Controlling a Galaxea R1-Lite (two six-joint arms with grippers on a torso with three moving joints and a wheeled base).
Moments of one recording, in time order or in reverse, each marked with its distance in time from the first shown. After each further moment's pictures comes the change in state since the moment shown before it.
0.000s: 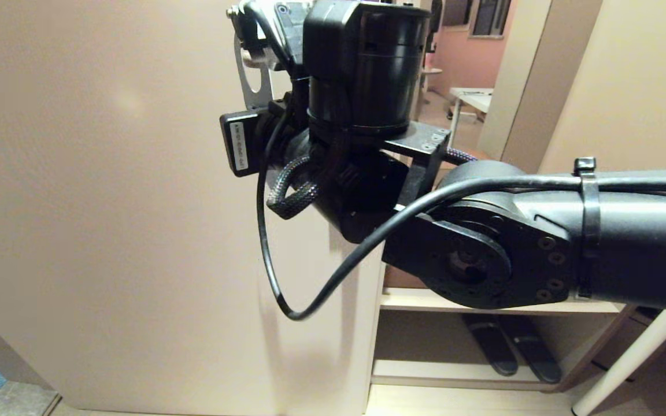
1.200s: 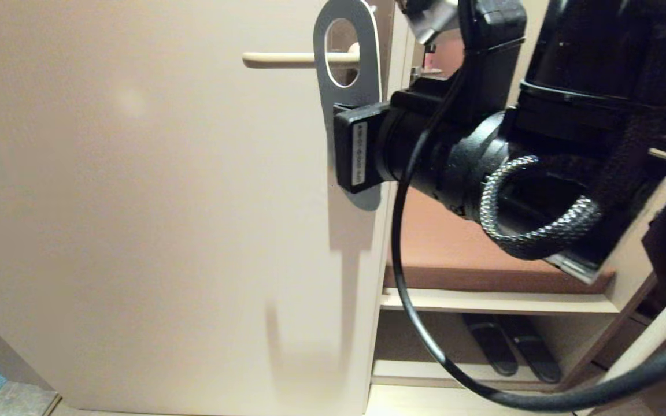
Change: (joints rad) left arm 0.000 0.000 0.000 0.000 0.000 0.000; right arm -0.023 -0.386 0.451 -0.003 0.003 -0.036
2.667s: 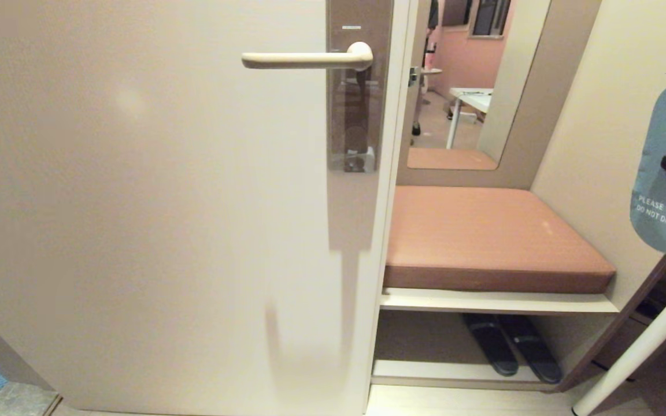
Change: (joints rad) left arm 0.000 0.000 0.000 0.000 0.000 0.001; right arm -0.777 -0.587 0.650 0.002 0.146 -0.012
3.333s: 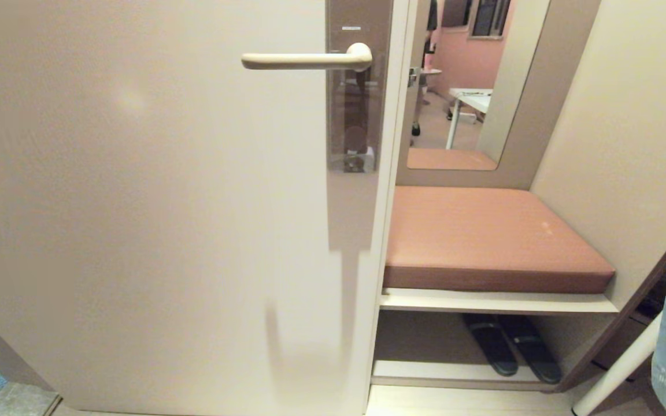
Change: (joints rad) left arm 0.000 0.000 0.000 0.000 0.000 -0.001; right arm -0.160 -0.470 0.614 0.000 0.267 -0.006
